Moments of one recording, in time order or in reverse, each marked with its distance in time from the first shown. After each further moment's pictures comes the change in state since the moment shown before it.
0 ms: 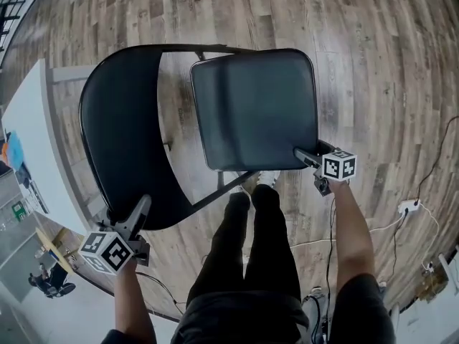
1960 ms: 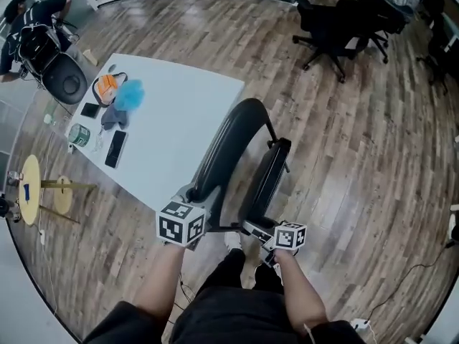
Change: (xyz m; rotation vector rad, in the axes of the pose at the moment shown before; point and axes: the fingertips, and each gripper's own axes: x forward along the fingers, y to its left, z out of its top) left arm -0.229 0.116 0.103 -0.045 -0.323 0.027; right arm 0.072 0.611 0.023 -0.176 0.140 0.576
